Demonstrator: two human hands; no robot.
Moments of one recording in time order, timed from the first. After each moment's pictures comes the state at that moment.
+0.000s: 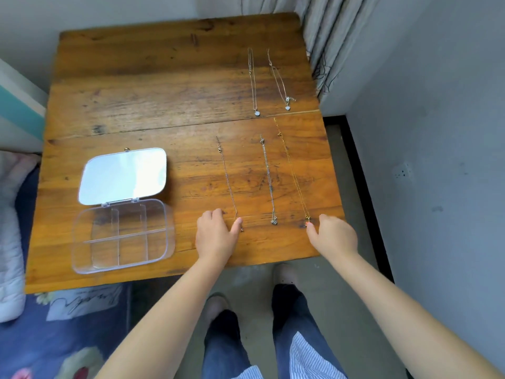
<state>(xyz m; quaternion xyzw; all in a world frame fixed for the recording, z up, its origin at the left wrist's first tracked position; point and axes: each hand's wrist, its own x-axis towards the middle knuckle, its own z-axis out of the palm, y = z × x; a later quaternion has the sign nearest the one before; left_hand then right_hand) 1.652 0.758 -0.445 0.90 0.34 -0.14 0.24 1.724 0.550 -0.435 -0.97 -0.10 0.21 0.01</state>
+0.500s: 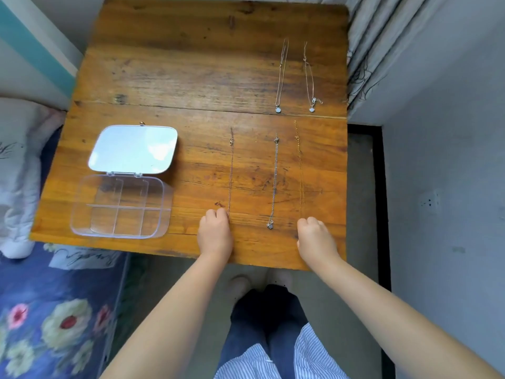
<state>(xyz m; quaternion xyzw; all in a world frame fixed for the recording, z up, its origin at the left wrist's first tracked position) 1.657 0.727 -0.458 0.88 0.41 -0.13 0.19 1.745 0.561 -0.450 -0.93 -0.27 0.24 0.07</state>
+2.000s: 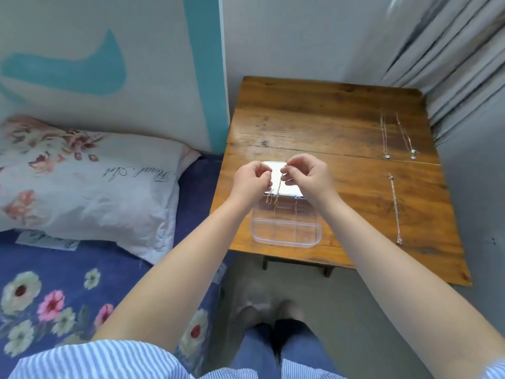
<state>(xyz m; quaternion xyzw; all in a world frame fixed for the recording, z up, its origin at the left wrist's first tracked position) 1.537 1.007 -0.275 0.73 0.34 0.07 0.59 1.613 0.897 -0.277 -0.76 -0.21 0.22 0.58</state>
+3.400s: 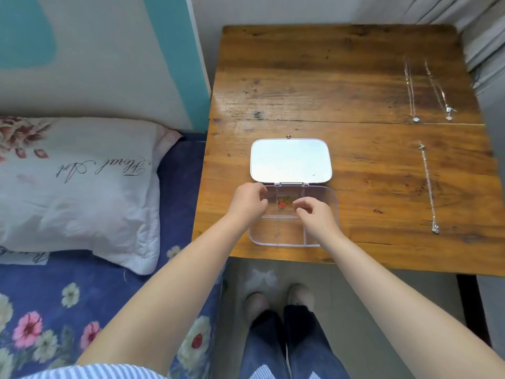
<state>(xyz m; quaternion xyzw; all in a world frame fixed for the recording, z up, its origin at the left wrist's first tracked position) 1.563 1.022 -0.402 0.87 0.29 -0.14 0.37 1.610 0.877 -0.430 -0.86 -0.07 0.32 0.40</state>
